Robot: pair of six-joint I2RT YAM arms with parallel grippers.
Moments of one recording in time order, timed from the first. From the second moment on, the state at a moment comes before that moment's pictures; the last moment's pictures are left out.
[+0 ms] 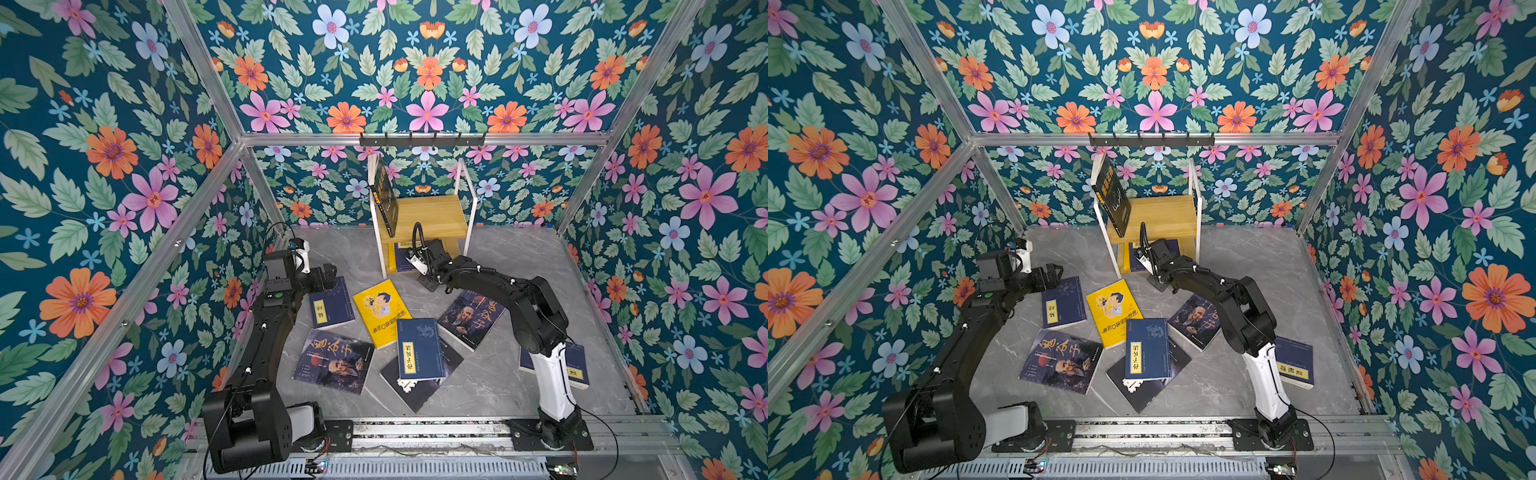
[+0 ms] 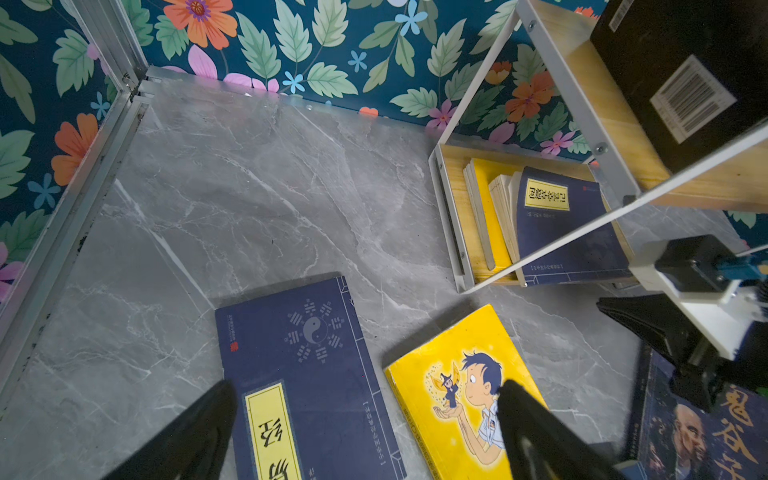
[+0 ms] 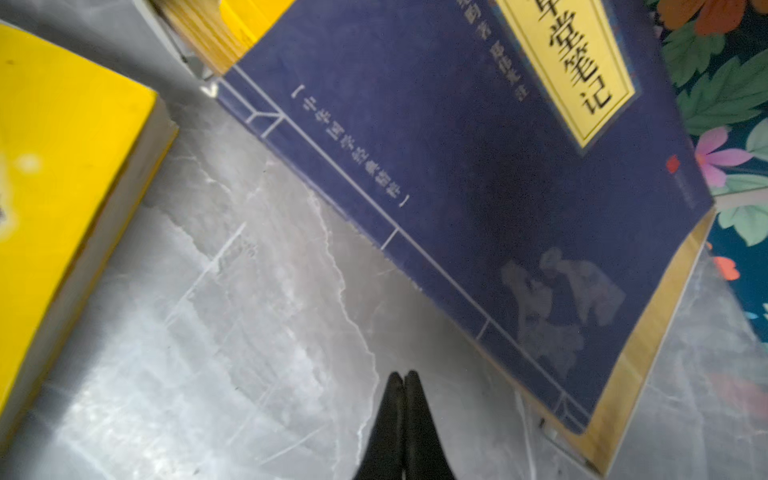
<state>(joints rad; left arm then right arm) 0.10 1.25 0.93 -0.28 0.30 -0.11 0.62 2.14 1.64 -0.43 0.18 -0.34</state>
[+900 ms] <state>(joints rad) 0.09 1.25 0.93 -0.28 0.30 -0.11 0.61 2.21 1.72 -0.36 0.16 -0.18</state>
